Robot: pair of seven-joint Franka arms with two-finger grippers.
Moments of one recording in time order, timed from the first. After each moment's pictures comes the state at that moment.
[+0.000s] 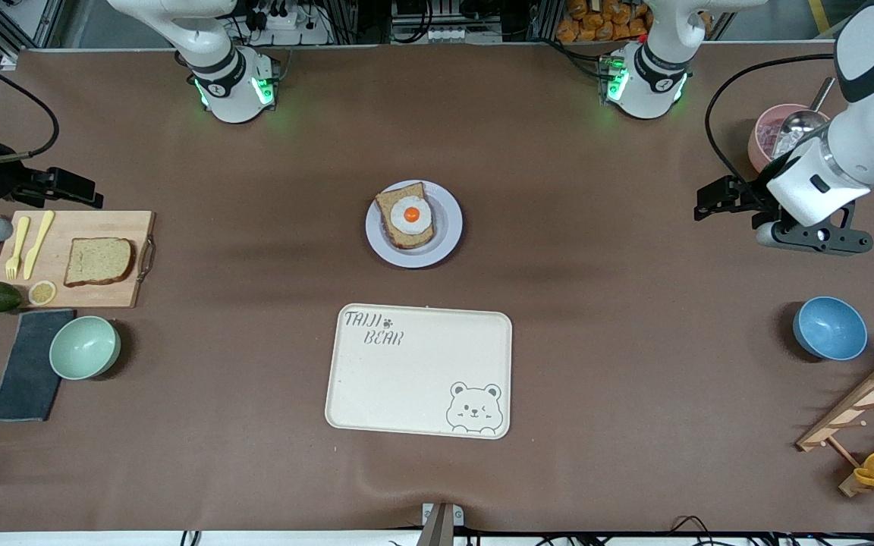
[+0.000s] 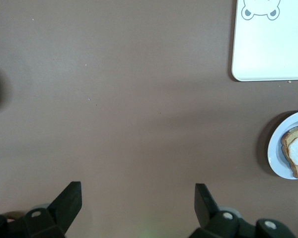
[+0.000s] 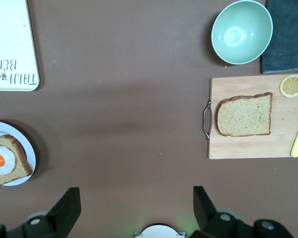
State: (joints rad) left arm -0.09 0.02 -0.04 -1.74 -0.13 1.68 0.00; right arm -0.03 0.02 -0.03 -1.64 0.06 1.48 -0.01
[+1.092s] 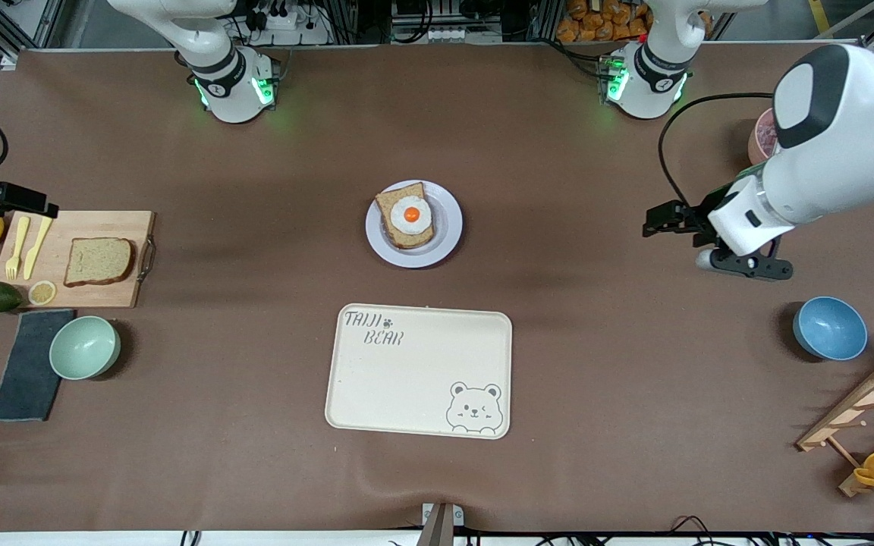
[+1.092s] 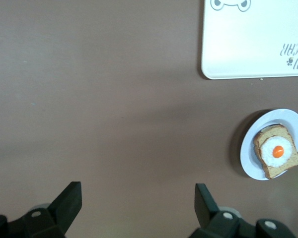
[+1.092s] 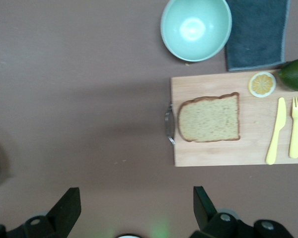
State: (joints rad) left arm -0.10 0.08 -0.10 -1.84 -0.27 1.81 0.00; right arm -0.03 0.05 -0.28 -1.78 0.06 1.62 -0.25
